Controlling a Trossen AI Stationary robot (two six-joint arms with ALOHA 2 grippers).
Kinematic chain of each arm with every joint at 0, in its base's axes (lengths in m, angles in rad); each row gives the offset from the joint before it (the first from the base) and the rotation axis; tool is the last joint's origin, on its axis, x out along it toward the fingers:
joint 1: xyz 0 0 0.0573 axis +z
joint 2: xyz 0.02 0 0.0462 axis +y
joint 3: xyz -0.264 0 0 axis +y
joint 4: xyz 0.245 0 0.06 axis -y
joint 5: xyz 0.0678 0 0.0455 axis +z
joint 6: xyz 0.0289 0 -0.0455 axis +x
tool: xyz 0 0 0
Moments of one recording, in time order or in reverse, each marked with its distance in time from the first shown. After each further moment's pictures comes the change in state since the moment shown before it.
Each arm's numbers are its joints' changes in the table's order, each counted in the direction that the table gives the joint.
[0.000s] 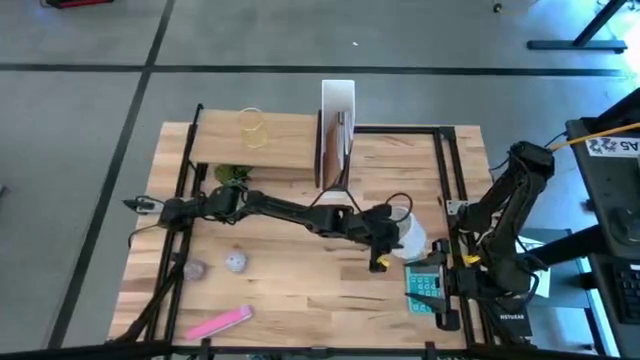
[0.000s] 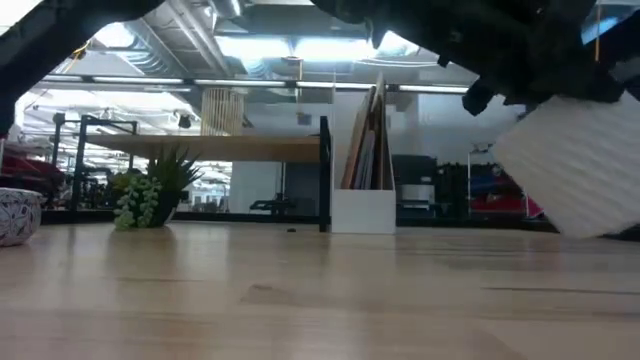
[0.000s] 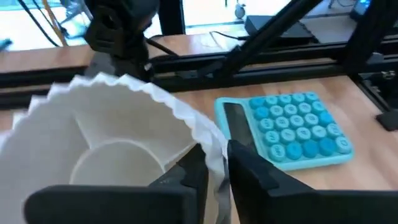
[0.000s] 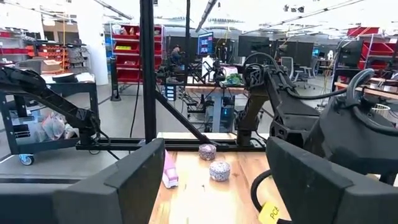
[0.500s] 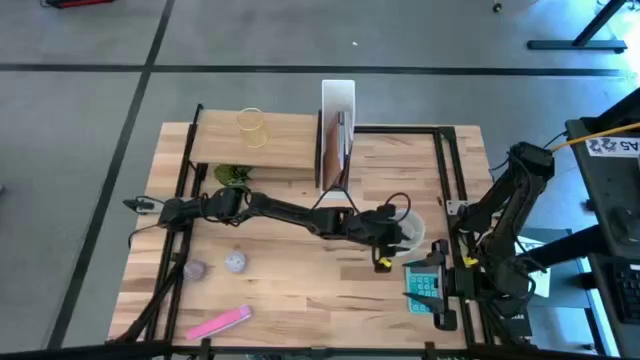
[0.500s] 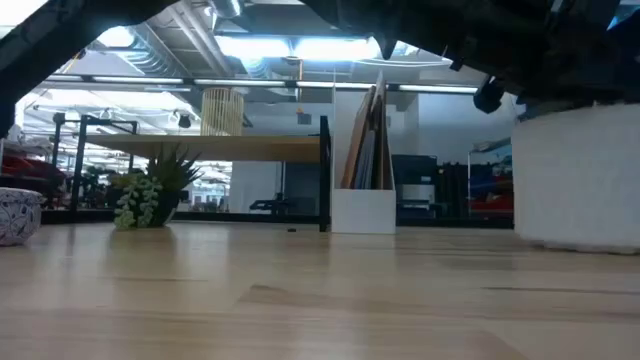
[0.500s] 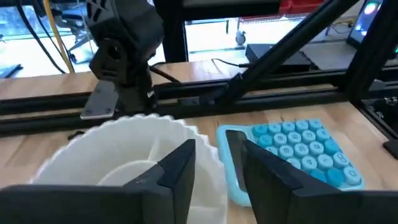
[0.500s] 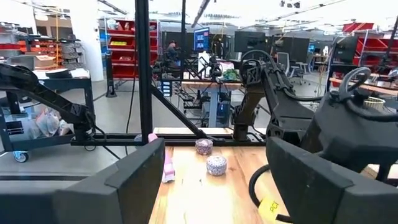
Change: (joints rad) left arm 0.003 0.031 -0.002 0.135 -0.003 0.003; right arm 0.000 0.008 0.000 -0.037 -0.020 0.036
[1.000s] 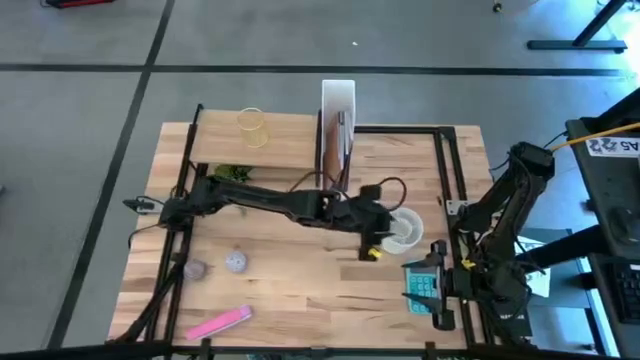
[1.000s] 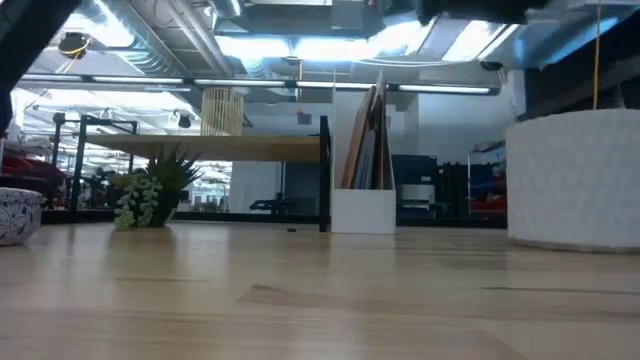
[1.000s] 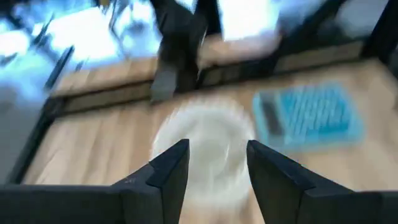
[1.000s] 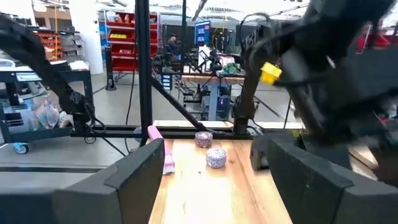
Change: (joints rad) left arm -0.040 -0.293 -0.026 -0.563 0.231 0.085; right arm 0.000 0.000 0.000 -0.095 -0.010 0.092
